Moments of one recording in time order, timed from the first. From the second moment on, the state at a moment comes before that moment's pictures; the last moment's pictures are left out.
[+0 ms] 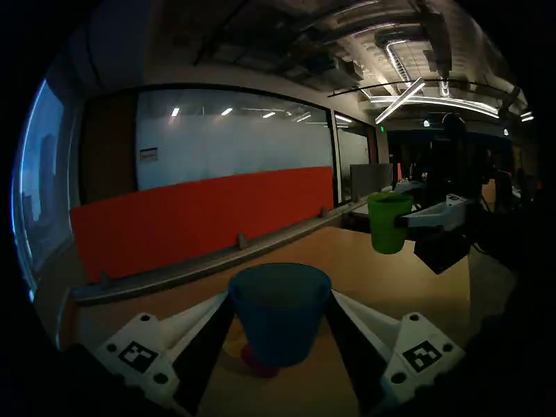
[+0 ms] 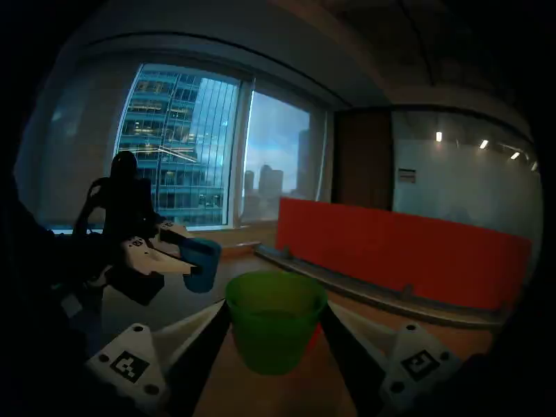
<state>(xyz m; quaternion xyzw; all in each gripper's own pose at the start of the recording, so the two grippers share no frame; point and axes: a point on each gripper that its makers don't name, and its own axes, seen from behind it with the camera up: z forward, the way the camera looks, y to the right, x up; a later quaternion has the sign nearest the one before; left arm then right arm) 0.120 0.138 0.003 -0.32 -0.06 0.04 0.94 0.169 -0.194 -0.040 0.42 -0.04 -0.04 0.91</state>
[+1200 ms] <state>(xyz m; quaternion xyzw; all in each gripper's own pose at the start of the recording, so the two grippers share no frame) 0.000 0.172 -0.016 -0.38 -0.19 0.15 0.89 0.086 -0.191 -0.043 0.45 -0.14 -0.09 0.88</state>
